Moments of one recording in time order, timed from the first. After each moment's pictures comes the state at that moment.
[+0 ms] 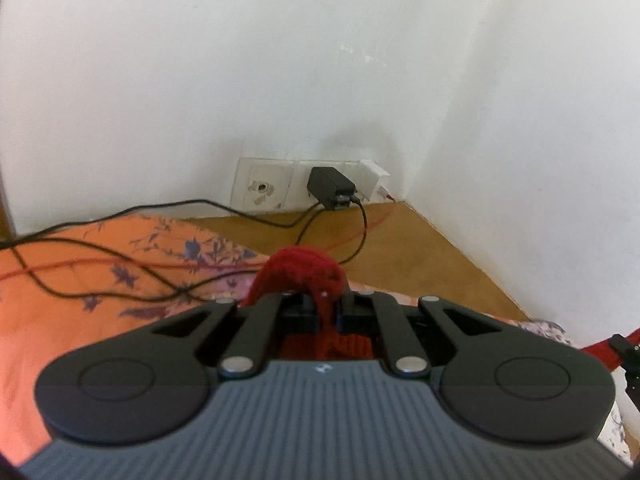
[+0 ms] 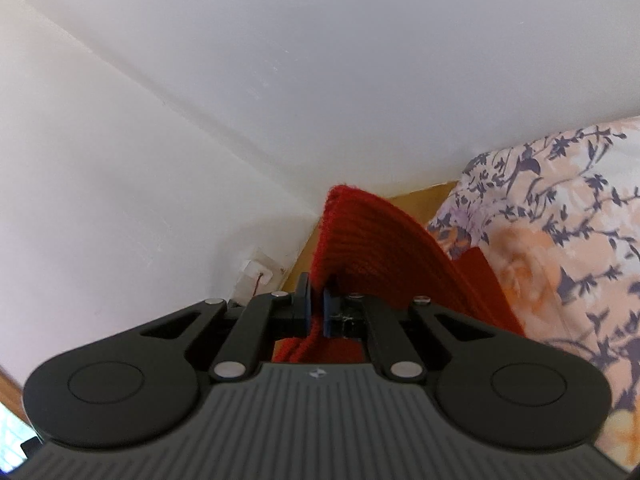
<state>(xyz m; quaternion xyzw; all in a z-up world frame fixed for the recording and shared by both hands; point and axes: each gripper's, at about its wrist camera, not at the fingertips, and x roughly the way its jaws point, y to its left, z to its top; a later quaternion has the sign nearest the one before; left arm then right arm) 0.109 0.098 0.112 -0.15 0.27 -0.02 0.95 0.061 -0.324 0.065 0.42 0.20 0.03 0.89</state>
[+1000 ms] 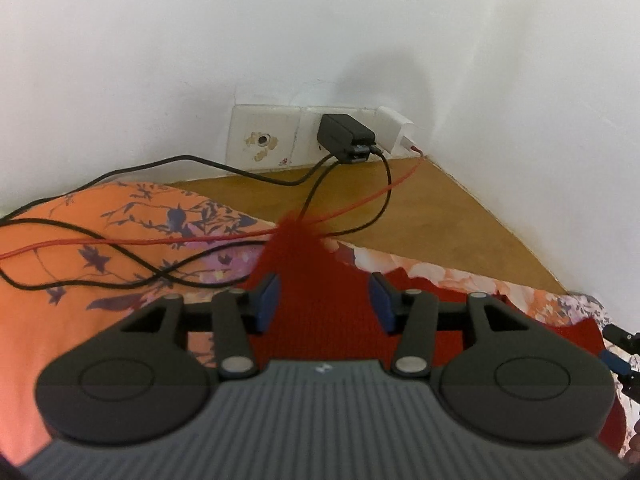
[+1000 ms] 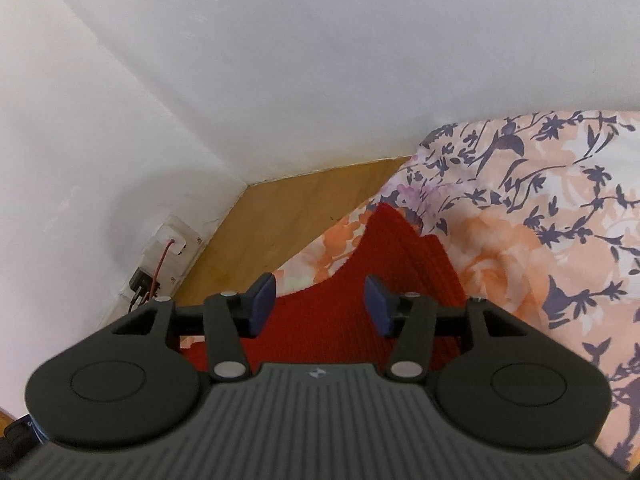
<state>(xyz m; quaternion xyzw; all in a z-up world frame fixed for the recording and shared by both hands) 0.156 0.088 0.067 -0.12 0.33 -0.02 0.94 0.106 -0.314 0.015 0.34 0.27 -0.03 0.90</state>
